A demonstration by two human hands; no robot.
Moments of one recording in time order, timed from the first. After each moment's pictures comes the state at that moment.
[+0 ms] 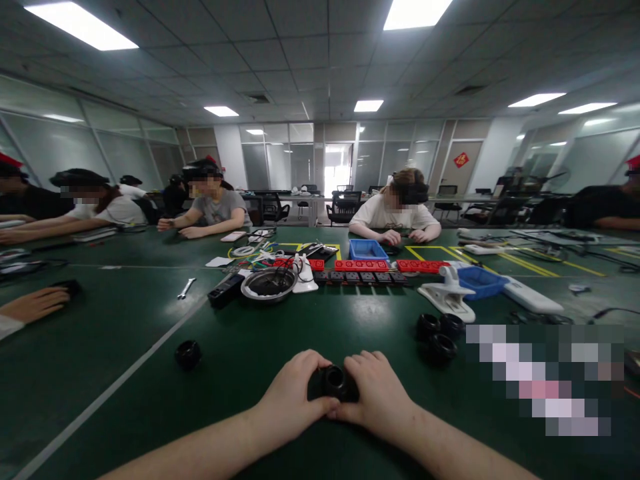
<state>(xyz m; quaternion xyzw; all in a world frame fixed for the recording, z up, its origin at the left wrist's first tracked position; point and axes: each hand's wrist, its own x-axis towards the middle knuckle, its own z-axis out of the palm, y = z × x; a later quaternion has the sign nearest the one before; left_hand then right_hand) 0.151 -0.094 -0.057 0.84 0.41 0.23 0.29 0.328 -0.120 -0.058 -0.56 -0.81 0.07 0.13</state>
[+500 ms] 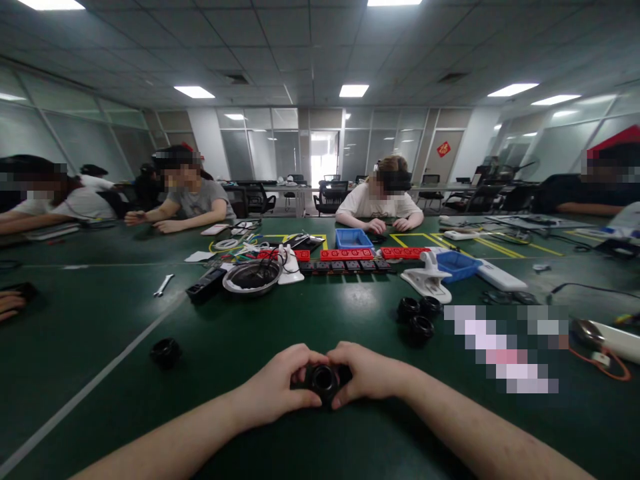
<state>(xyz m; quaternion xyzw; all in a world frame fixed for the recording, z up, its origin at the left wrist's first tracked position) 0.147 -0.086 -0.048 0.85 0.31 0.15 0.40 0.353 -0.102 -0.054 -0.43 -0.85 0.28 0.11</state>
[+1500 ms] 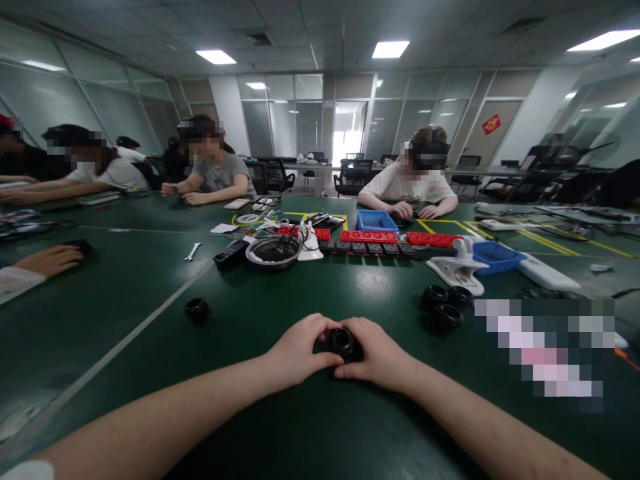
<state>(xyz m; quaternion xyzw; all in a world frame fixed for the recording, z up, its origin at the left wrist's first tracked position) 0.152 -0.090 -0.055 0.85 0.36 0.21 0.32 0.336 -0.113 -0.058 -0.49 -0.84 0.16 0.16</state>
